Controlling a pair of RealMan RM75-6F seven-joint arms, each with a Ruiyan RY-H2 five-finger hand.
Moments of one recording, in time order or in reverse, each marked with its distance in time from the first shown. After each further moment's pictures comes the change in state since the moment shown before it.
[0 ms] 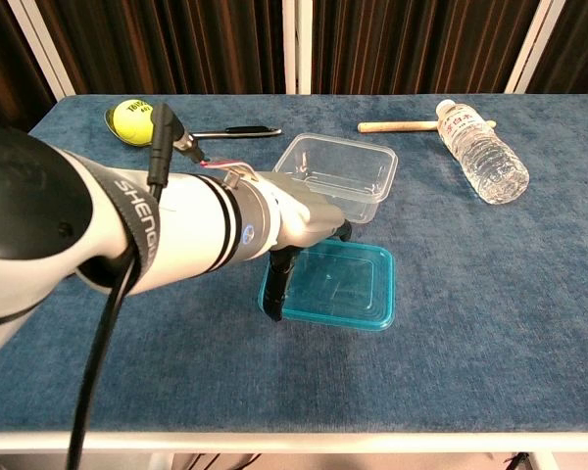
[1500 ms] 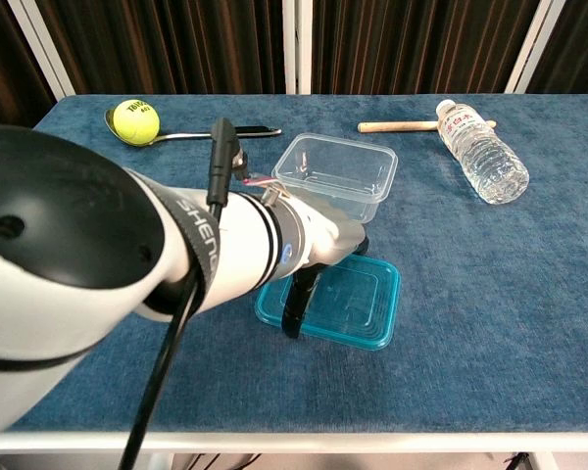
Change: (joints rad) left arm -0.076 -0.070 -0.039 0.024 -0.103 0.057 0.019; right arm -0.036 -0.011 0.026 0.046 -0.021 -0.013 0.049
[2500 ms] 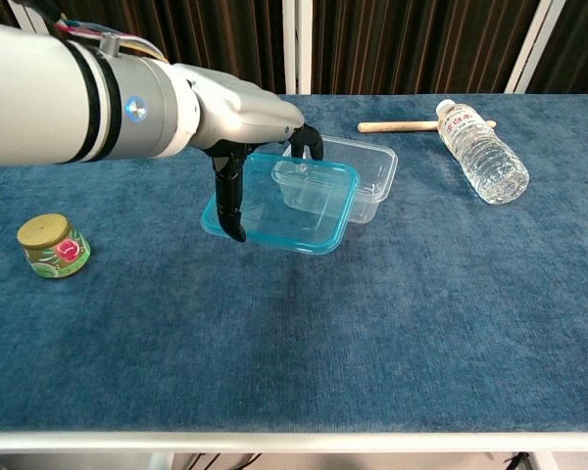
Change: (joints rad) left arm 0.147 0.388 0.079 -0.235 0.319 -0.114 -0.219; right arm -0.032 0.021 0.001 -0.036 -0.027 0.046 -0.031
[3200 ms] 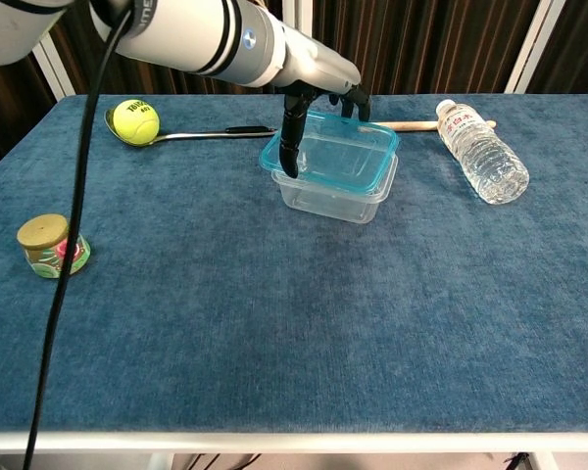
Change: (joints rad) left arm -0.239 -0.056 0.030 0.535 -0.036 -0.485 -0.137; right arm -0.020 0.009 0.008 -0.047 0.045 -0.017 -0.056
